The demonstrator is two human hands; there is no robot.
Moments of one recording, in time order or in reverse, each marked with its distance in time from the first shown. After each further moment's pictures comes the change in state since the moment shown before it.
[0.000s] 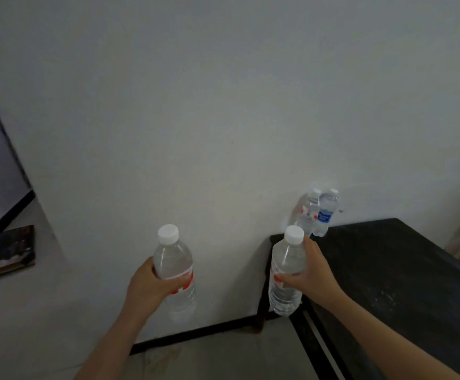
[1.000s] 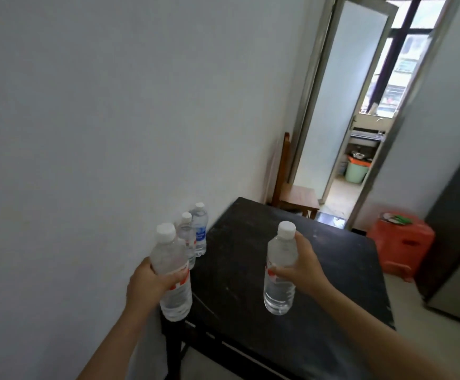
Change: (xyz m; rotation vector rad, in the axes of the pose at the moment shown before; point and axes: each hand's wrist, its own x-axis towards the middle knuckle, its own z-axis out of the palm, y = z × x) left_hand 0.233 0.077 0.274 0.005 -0.769 0.184; right_hand 0.072 0.085 -0.089 -0.179 0.692 0.552
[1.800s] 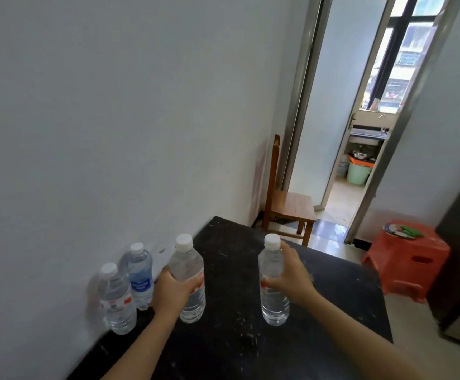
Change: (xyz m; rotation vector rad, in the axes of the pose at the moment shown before) left_hand 0.145 0.025 0.253 0.074 0.035 -0.069; right_hand 0.196 0.148 -0.057 -0.111 -0.035 0.075
